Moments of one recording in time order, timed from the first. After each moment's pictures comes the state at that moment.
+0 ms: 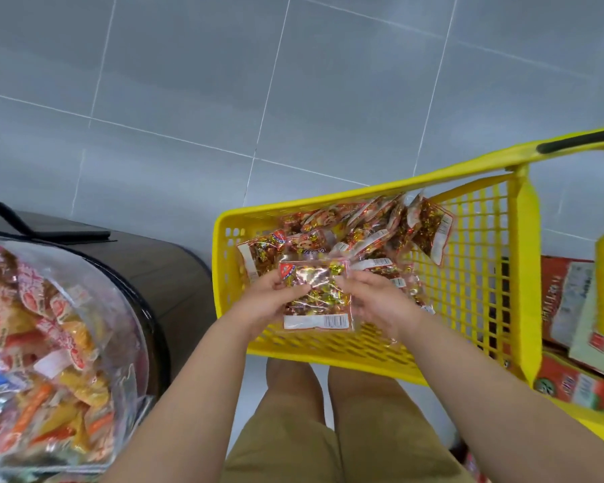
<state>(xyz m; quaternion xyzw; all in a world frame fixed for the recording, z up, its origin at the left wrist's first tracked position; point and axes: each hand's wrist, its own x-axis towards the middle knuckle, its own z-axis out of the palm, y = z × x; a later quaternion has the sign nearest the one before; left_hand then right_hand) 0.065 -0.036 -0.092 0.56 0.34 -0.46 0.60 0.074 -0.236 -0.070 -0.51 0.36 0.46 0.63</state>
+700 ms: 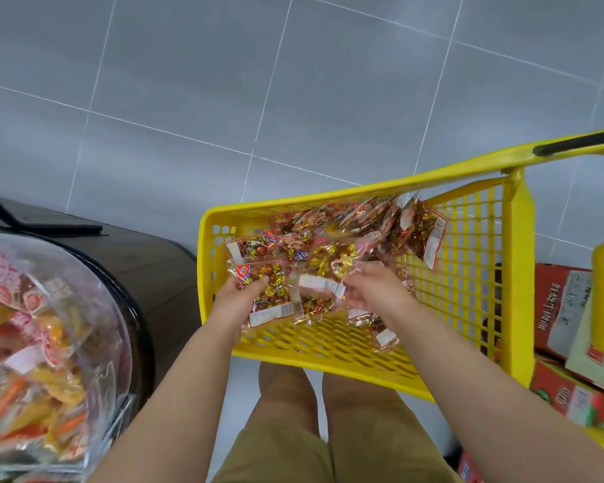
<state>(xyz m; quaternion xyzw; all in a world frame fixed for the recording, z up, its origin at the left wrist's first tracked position) 0.050 -0.033 -0.107 0.55 0.49 -0.30 0.60 0.087 -0.258 -0.097 -0.61 0.38 0.43 0.54</state>
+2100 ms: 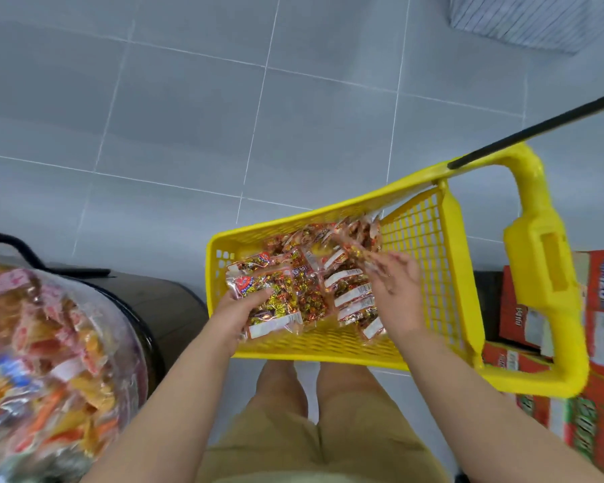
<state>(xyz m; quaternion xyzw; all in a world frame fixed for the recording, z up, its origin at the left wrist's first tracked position) 0.055 -0.030 -0.025 0.53 0.45 -0.33 0.64 0.047 -0.275 -0.023 -0.84 0.22 0.03 0.49</state>
